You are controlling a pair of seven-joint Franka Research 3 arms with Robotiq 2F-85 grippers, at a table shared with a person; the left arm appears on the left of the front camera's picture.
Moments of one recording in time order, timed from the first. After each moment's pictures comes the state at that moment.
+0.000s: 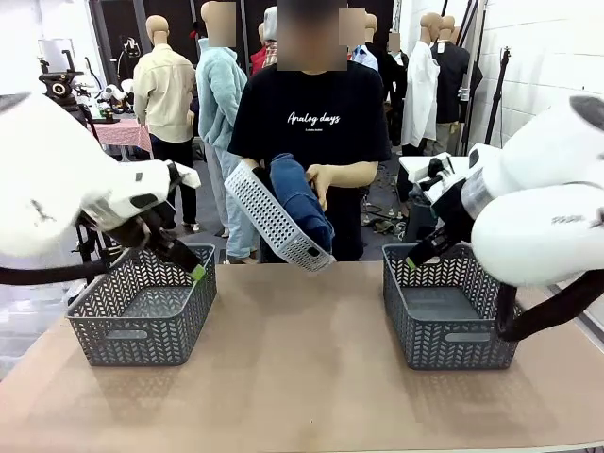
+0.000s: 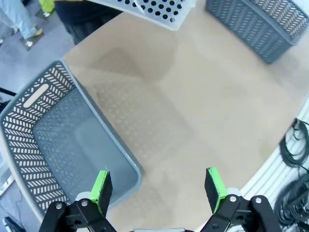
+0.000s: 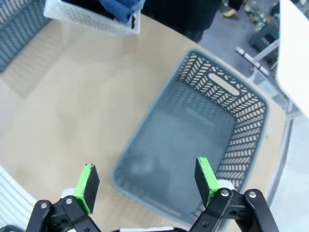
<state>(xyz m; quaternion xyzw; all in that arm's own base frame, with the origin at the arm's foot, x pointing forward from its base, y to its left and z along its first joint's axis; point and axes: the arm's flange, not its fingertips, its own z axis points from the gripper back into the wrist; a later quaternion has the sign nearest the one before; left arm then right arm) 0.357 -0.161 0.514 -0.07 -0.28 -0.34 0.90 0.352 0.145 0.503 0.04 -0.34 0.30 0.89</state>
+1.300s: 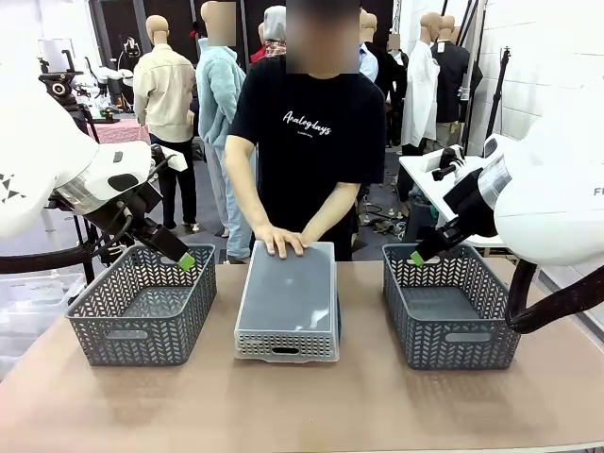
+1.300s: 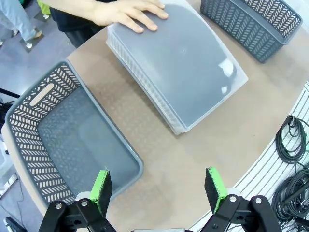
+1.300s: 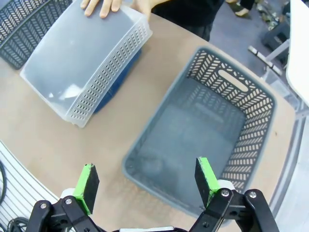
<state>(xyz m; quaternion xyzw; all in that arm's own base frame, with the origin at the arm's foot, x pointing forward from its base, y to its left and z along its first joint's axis) 0.347 -0.152 0.532 -0.07 -0.28 -0.34 0.90 0.345 0.134 0.512 0.06 -0.33 0.30 0.89</state>
